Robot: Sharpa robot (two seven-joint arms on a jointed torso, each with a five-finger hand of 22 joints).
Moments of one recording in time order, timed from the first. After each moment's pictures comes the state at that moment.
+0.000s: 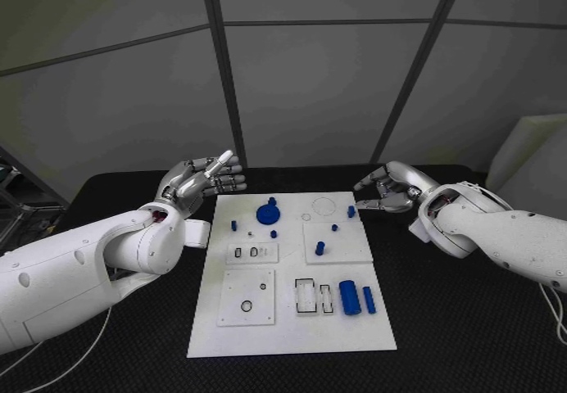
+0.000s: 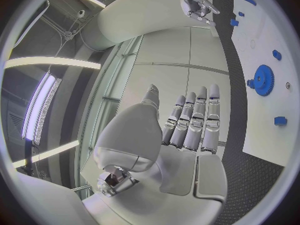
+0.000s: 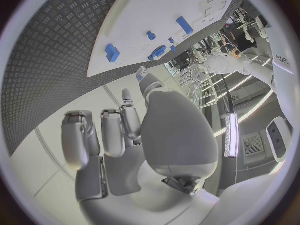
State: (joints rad) left arm 1.15 -0.86 0.11 1.51 -0.03 -0.35 0.41; left_hand 1.31 0.09 -0.12 0.13 0.12 0.77 0.19 0.21 0.07 0.88 0.19 0.18 0.07 0.99 0.16 0.13 0.08 0.19 0.81 0.26 0.38 0.13; right arm 1.23 -0.87 0.03 1.33 -1.17 -0.39 0.08; right_hand 1.37 -0.19 0.19 0.14 0.11 1.00 0.11 0.07 0.07 1.41 0.03 1.30 1.28 1.46 -0.04 1.43 1.30 0.01 1.47 0.07 1.54 1.31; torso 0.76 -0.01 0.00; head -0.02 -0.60
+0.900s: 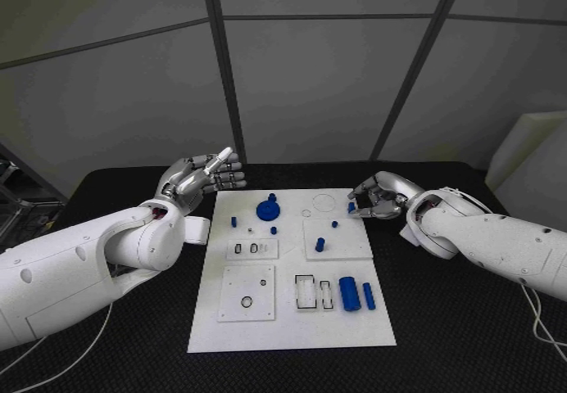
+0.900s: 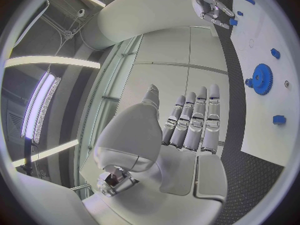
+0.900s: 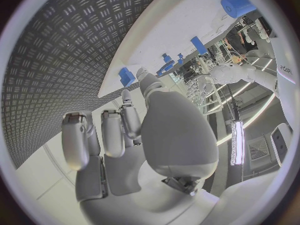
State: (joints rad) left arm 1.15 -0.85 0.11 1.50 -0.03 -0.34 0.41; left_hand 1.31 0.09 -0.11 0.13 0.12 0.77 0.20 0.21 0.07 0.88 0.19 0.18 0.07 0.99 0.16 0.12 0.08 0.19 0.81 0.26 0.38 0.13; right arm 1.18 -0.78 0.03 1.19 -1.21 -0.34 0.09; right_hand 1.37 -0.19 0.19 0.14 0.11 0.99 0.12 0.07 0.07 1.41 0.03 1.30 1.28 1.46 -0.04 1.43 1.31 0.01 1.47 0.07 1.54 1.31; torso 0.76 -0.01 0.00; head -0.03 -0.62
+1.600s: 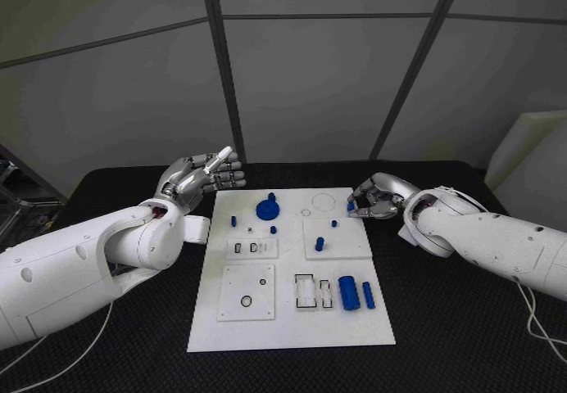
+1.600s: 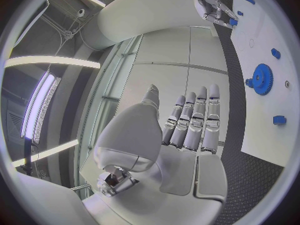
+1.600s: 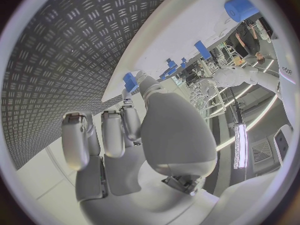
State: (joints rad) left arm 1.15 -0.85 0.11 1.49 -0.03 -0.34 0.41; left_hand 1.31 0.09 -0.11 0.13 0.12 0.77 0.20 0.21 0.07 0.88 0.19 0.18 0.07 0.99 0.16 0.12 0.08 0.19 0.81 0.26 0.38 0.13; right arm 1.18 -0.76 0.03 1.16 -1.24 -0.31 0.06; right_hand 1.36 -0.16 0.19 0.13 0.12 1.01 0.11 0.07 0.07 1.42 0.03 1.32 1.31 1.46 -0.04 1.44 1.31 0.01 1.47 0.07 1.55 1.31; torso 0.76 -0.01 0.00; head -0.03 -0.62
